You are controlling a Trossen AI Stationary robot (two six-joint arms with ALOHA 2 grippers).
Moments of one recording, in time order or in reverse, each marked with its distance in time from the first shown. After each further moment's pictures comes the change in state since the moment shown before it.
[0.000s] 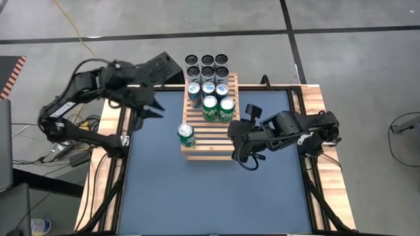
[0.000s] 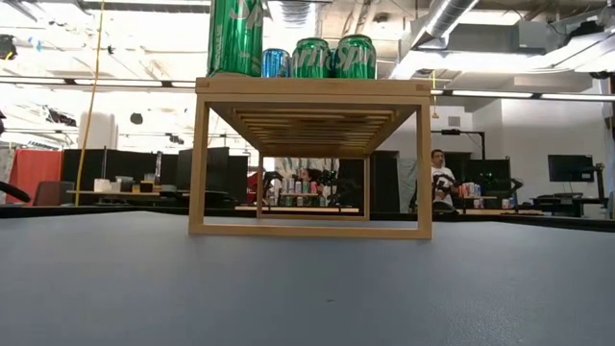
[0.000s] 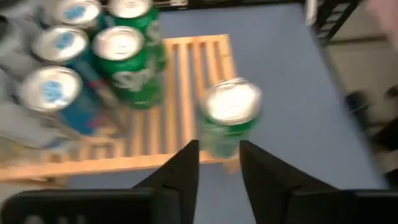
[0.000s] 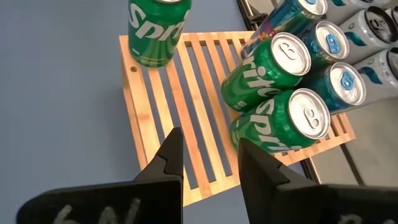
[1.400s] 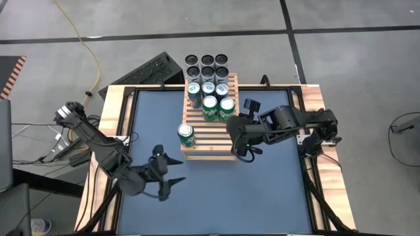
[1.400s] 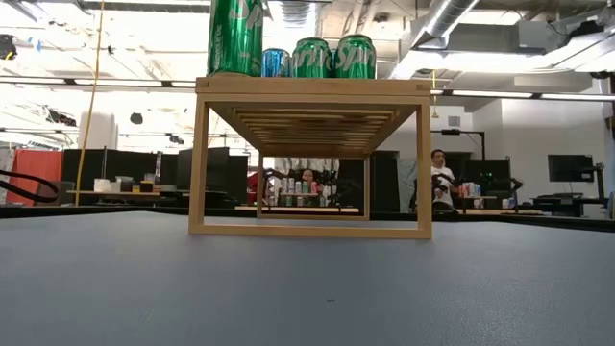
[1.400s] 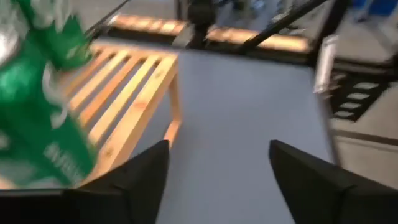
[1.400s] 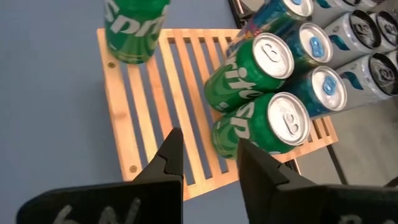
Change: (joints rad) left arm -1.039 0.076 -0.637 0.893 -1.104 -0.751; right arm -0.055 -0.001 0.000 0.000 0.000 -0.087
